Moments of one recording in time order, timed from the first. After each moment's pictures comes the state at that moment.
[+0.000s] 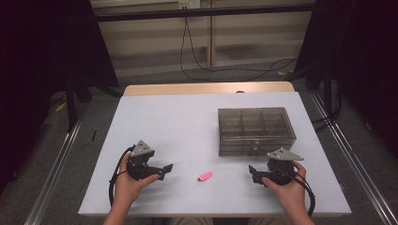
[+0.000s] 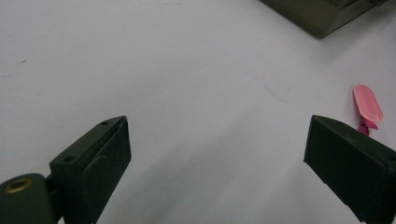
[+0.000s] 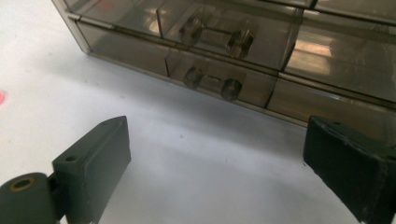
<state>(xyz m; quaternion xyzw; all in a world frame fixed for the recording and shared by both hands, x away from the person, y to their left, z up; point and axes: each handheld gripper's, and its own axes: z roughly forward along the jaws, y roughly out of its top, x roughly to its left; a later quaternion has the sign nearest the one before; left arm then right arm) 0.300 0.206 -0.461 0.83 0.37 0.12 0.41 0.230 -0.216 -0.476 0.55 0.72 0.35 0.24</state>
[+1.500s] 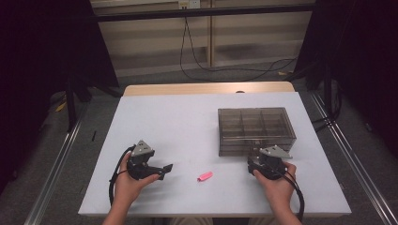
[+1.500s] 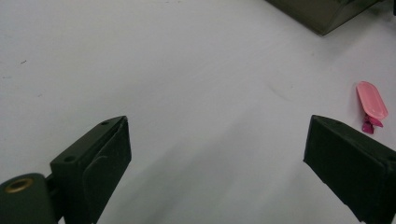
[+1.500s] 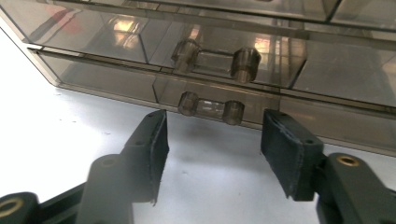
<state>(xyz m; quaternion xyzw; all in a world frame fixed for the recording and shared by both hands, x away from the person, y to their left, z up) 0.301 0.206 -0.463 0.83 0.36 0.12 0.40 0.244 -0.192 -0.482 0.60 0.68 0.32 0.28</state>
